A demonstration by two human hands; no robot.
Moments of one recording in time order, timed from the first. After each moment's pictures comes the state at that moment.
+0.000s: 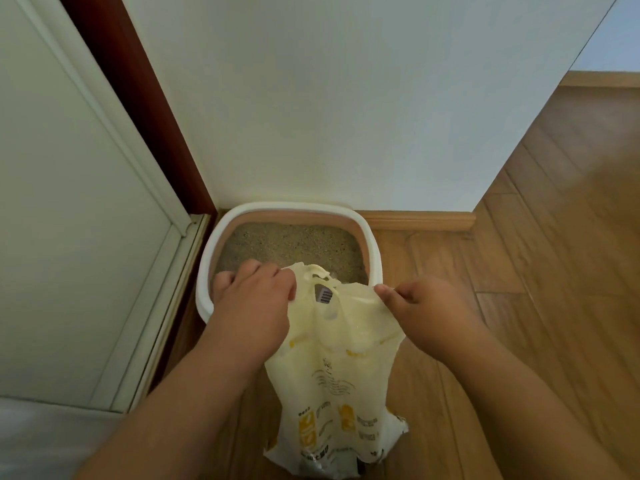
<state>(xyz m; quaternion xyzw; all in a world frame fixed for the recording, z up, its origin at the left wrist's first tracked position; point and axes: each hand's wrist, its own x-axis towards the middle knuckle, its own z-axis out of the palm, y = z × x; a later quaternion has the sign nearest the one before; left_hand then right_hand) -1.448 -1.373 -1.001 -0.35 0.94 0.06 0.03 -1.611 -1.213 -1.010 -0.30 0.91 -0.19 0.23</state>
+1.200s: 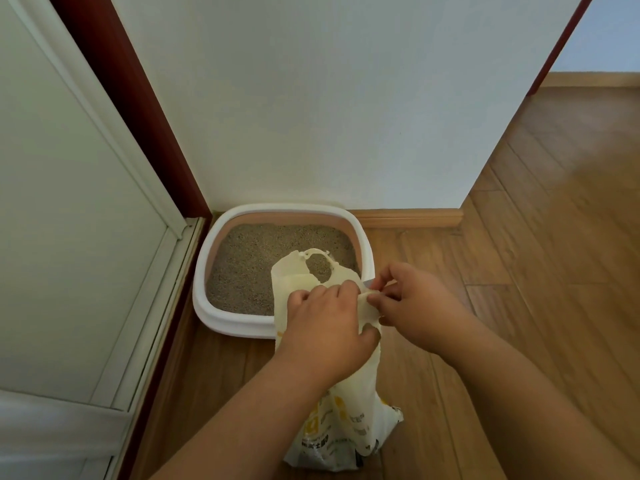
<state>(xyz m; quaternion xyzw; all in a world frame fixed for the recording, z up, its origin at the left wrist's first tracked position) -1.480 -1.298 -1.021 -0.26 0.95 0.19 0.02 -1.596 -1.201 -0.999 -0.30 0.87 -0.29 0.28</state>
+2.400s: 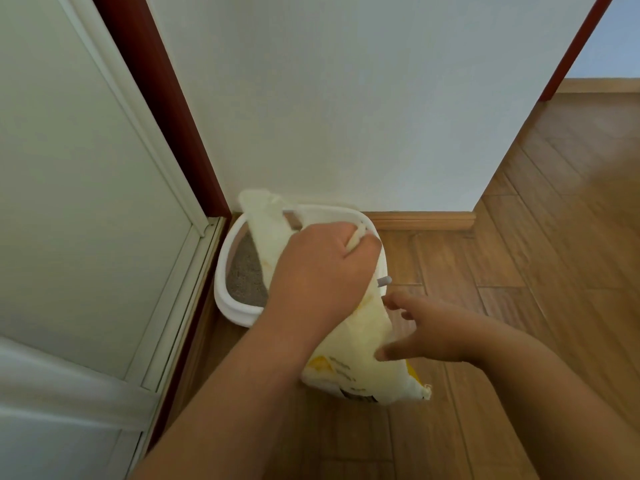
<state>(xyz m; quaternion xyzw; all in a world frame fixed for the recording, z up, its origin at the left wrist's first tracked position) -1.453 -1.301 -0.918 -0.30 0.84 0.40 -0.23 -1.591 -1.176 -0.999 -0.42 0.82 -0.09 0.38</state>
